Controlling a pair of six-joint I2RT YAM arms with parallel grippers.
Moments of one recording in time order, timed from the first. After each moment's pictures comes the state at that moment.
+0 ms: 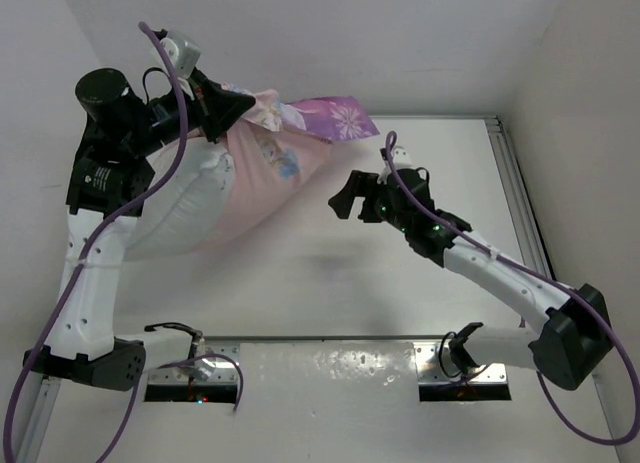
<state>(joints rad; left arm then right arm) -0.19 1.21 1.73 -0.43 0.67 -0.03 0.64 1.25 0.86 -0.04 0.05 0.62</state>
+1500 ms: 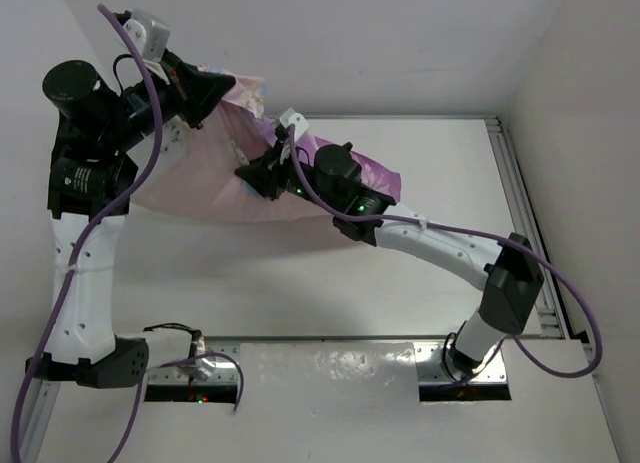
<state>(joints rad) -0.12 1.23 1.86 -0.47 0.63 -0.05 0.93 1.64 1.38 0.34 -0.13 0.20</state>
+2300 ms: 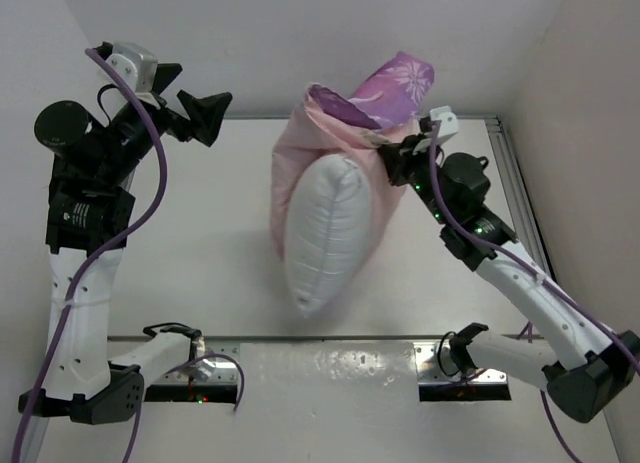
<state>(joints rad) -0.11 1.07 1.65 -0.35 0.47 0.08 0.59 1.09 1.00 0.12 0.12 0.16</state>
